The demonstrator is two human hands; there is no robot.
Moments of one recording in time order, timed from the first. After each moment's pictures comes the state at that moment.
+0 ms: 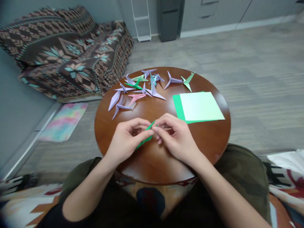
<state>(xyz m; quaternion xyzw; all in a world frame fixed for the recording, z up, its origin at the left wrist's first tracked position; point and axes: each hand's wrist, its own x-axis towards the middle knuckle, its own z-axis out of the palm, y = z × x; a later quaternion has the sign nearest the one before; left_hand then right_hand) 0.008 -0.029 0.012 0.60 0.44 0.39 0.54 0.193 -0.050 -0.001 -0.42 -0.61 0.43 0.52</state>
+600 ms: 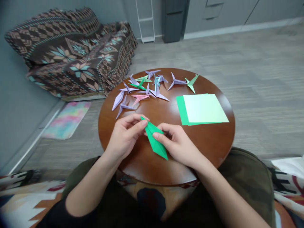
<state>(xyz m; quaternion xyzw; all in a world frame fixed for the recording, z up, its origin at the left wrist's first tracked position) 0.005 -0.021 0.006 0.46 0.38 0.49 0.64 0.191 -0.051 0.000 -0.44 -0.59 0.55 0.40</state>
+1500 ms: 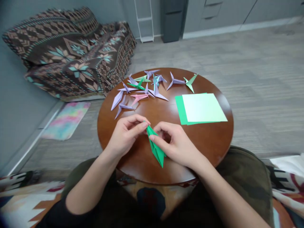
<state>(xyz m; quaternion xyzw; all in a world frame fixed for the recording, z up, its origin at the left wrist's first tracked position) -0.001 -0.014 0.000 0.50 0.33 0.46 0.65 0.195 -0.052 0.003 -0.44 -0.68 0.46 0.37</state>
